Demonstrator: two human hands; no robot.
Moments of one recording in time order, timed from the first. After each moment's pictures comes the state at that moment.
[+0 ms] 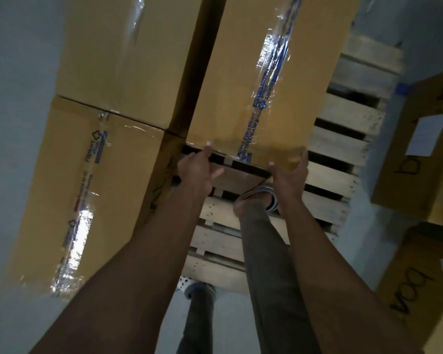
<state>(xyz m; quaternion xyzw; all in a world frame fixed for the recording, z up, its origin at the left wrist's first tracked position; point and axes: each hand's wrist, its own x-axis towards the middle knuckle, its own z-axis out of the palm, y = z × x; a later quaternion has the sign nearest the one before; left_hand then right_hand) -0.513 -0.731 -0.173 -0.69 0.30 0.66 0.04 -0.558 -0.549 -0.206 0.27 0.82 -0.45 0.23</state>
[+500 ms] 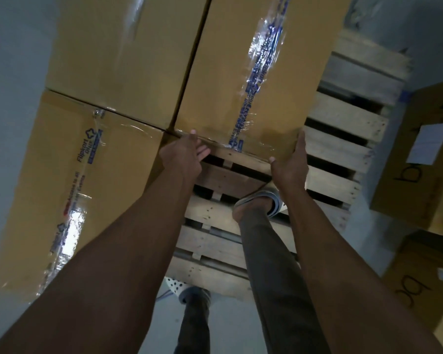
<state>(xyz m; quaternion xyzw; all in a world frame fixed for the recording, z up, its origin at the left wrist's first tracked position) -0.535 -0.777 -0.202 -0.72 0.28 0.64 -0.04 -0.595 -0.569 -0.221 0.13 0.89 -0.35 0.25</state>
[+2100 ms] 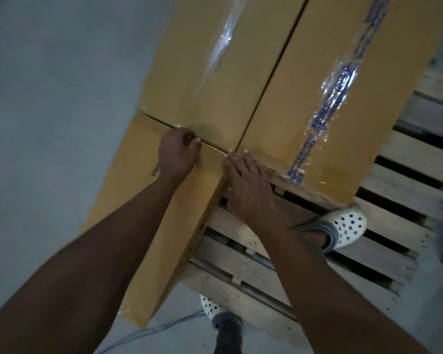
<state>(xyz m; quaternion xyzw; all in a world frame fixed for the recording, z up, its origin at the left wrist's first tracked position) -0.451 -0.946 -0.203 -0.39 0.89 0.24 -0.04 -0.508 -0.744 -0.177 -0.41 0.86 -0.12 0.28</state>
